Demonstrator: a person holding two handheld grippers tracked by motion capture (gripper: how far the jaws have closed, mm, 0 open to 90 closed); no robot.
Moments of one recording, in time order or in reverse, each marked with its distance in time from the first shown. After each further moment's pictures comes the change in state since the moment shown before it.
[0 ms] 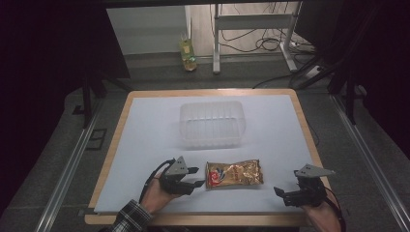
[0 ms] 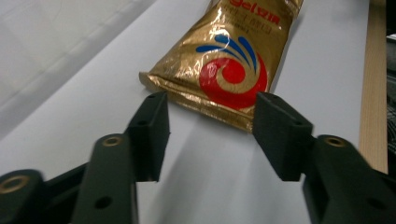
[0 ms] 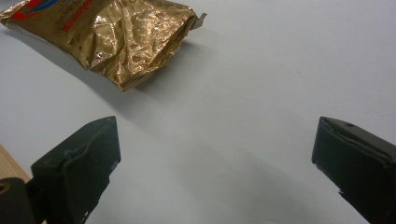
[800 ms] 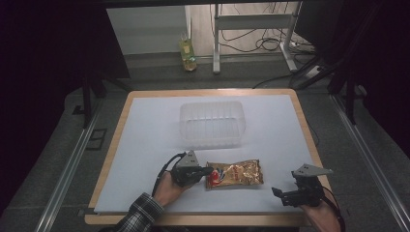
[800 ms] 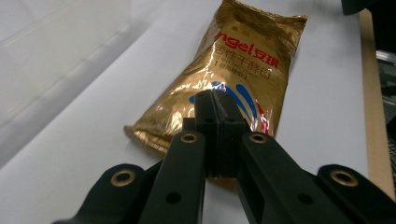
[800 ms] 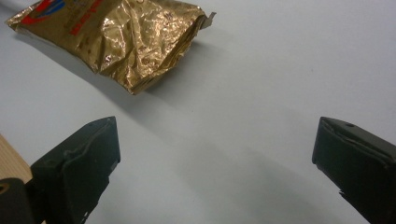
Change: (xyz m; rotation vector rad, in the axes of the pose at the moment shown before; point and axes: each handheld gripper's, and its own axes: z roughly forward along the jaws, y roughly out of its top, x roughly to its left) left arm 0.003 0.023 0.034 -0.036 -0.054 0.000; right arm 0.003 0.003 0.003 0.008 0.024 0.030
